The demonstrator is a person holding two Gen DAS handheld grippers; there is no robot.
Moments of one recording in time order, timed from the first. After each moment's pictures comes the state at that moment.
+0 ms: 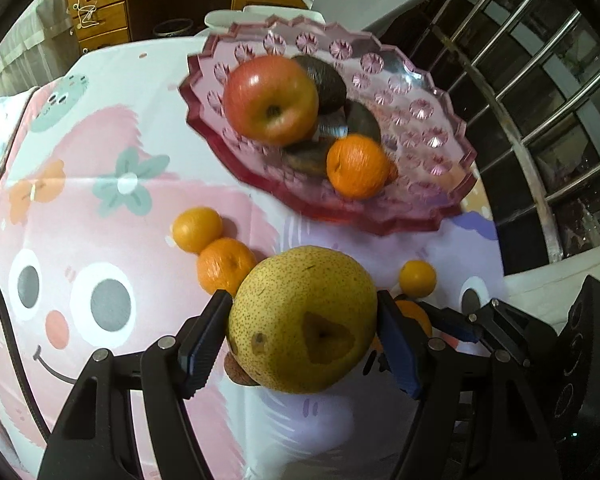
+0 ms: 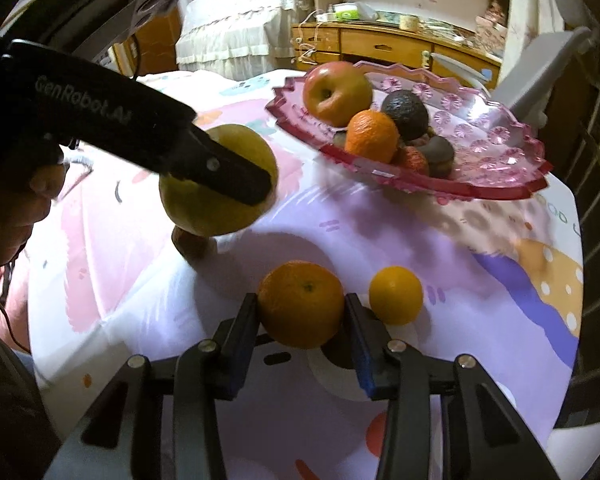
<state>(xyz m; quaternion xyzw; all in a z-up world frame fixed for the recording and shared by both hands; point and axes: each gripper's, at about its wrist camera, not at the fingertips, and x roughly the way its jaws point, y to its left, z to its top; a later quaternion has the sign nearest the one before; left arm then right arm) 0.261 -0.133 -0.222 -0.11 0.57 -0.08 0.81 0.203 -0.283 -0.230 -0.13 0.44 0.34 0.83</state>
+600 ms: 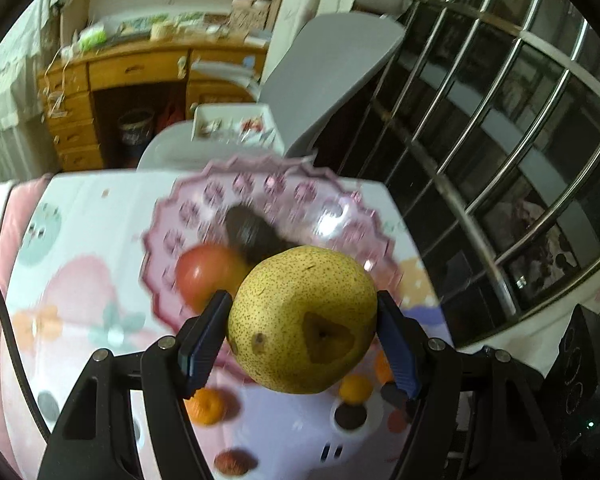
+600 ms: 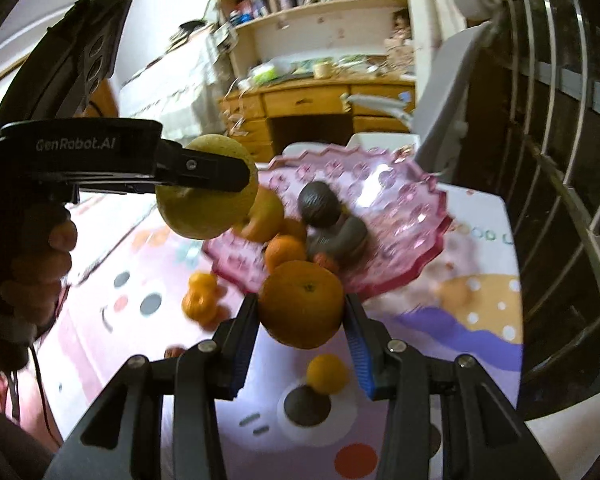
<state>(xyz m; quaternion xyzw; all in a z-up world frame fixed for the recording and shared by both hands) 0.311 -0.155 -0.134 -0.08 0.43 -0.14 0.89 0.231 -0.313 -0.162 -0.01 0.37 0.23 0.90</state>
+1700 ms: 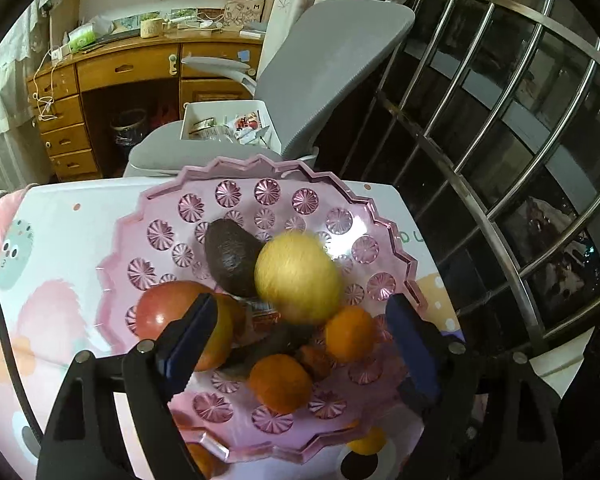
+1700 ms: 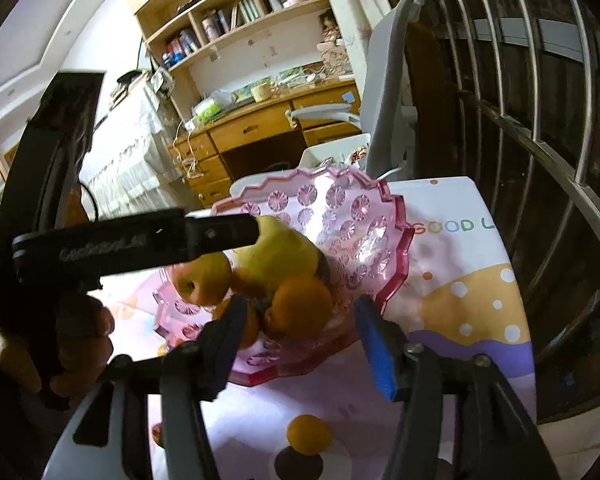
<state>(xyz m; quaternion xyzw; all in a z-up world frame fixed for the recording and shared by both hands) 0.360 -0.173 -0.171 -0.07 0.45 -0.14 0.88 0.277 -0.336 -0.175 0.10 0.37 0.16 0.91</state>
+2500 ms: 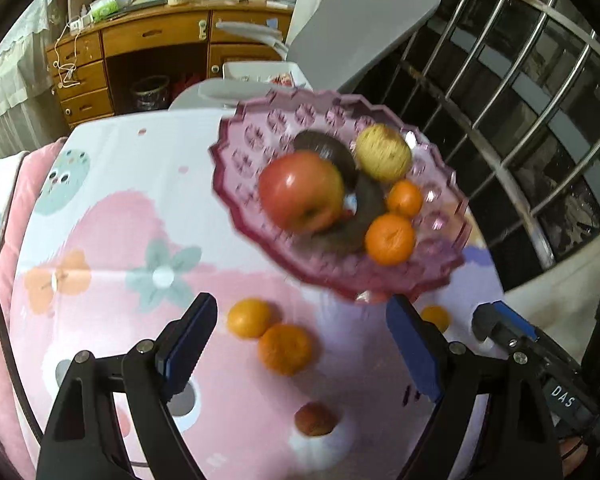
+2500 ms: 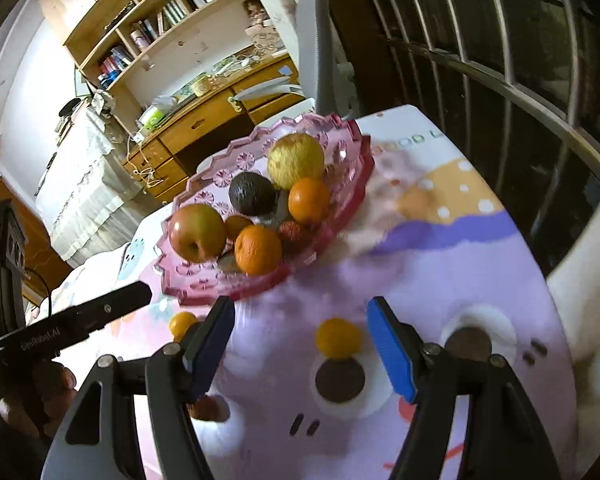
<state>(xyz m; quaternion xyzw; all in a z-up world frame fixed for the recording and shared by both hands) 0.280 -0.084 -0.198 -0.06 0.50 -0.13 0.85 0.214 -0.317 -0.193 0.19 0.42 0.05 0.88</state>
